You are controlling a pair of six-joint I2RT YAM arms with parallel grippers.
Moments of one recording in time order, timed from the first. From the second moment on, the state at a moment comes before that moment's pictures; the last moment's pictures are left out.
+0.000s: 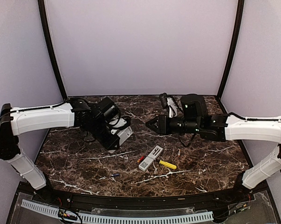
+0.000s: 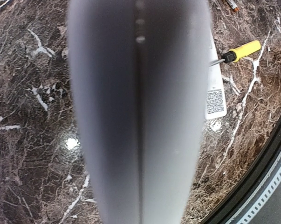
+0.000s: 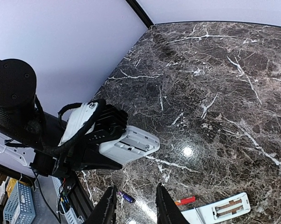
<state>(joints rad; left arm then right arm) -0.87 1.58 1.25 -0.85 0.04 -0.10 0.94 1.38 0.95 0.04 -0.16 0.60</state>
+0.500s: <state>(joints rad) -0.69 1.67 1.09 -0.69 0.50 -0.20 0.91 1.34 0.89 0.04 -0.14 0.61</state>
